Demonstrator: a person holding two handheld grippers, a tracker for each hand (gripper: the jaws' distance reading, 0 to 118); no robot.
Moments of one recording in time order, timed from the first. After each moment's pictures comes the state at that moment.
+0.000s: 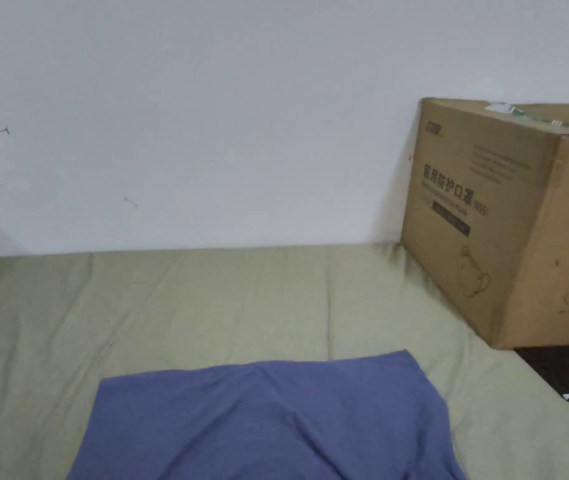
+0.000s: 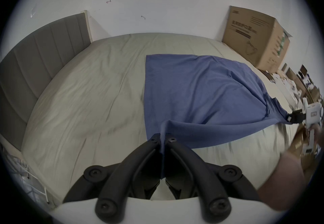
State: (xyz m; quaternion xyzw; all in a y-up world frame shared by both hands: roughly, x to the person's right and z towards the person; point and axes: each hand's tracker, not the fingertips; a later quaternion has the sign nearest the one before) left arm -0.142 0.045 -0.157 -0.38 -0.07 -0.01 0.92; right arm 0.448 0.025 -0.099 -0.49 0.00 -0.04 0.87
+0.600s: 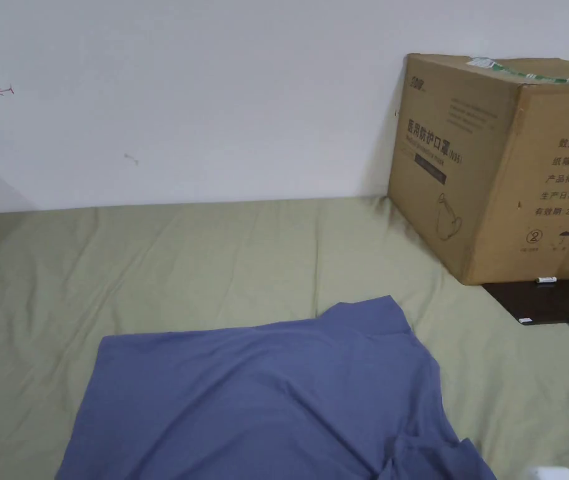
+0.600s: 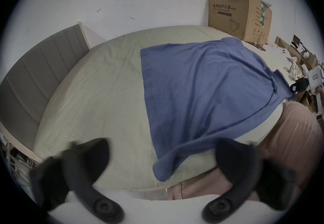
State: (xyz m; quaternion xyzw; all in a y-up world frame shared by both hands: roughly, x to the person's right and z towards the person) left arm -0.155 0.027 -0.056 -0.38 -0.09 -0.09 0.92; right arm 0.451 0.018 -0.026 -0.49 -0.03 -0.09 0.87
